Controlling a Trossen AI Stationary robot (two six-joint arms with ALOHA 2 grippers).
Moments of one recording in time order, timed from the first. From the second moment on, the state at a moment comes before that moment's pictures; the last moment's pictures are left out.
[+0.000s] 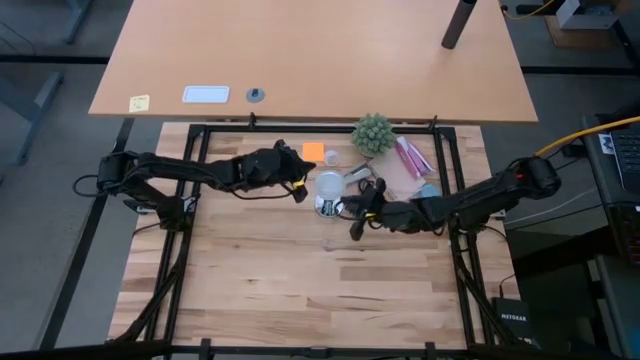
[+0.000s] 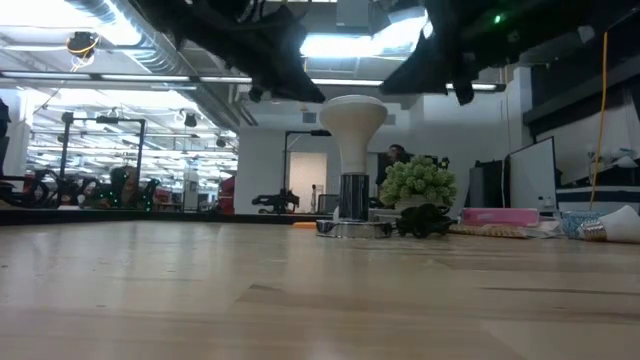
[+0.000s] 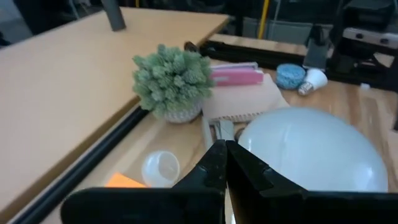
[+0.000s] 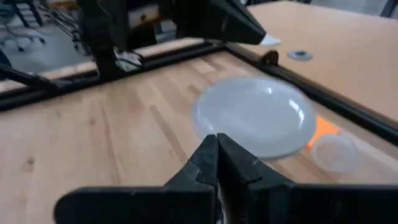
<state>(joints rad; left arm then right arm) 0.16 1.44 0.88 0.21 -0.30 -0.05 0.23 1.36 0.66 0.36 0.65 0.30</state>
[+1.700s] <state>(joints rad) 0.04 1.46 0.88 0.34 -0.36 -0.05 0.10 1.26 0.66 0.32 0.74 0.15</state>
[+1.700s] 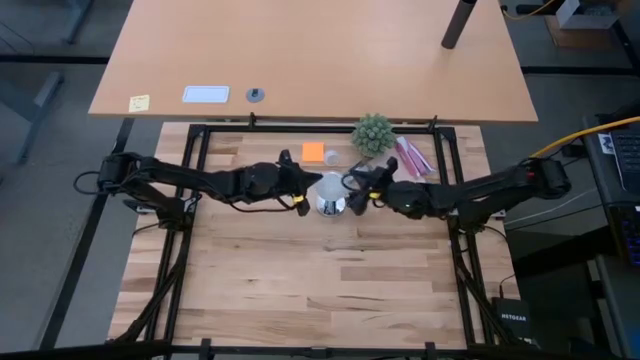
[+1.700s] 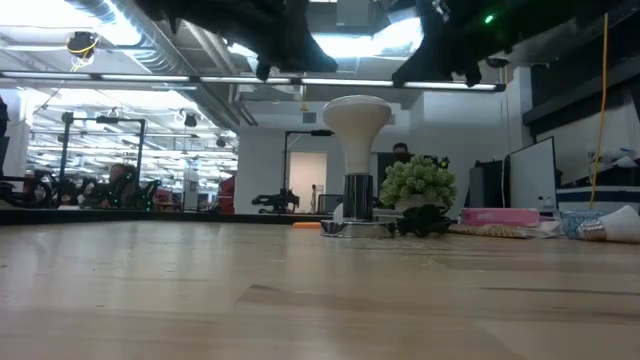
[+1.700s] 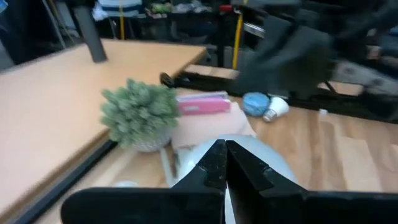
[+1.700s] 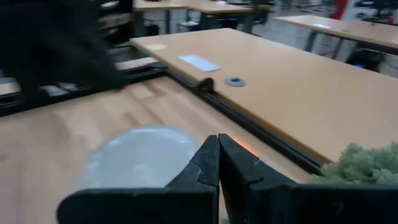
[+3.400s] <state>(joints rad) -0.01 1.50 0.88 0.21 -0.26 -0.20 0.07 1.43 0.66 0.34 0.69 0.39</state>
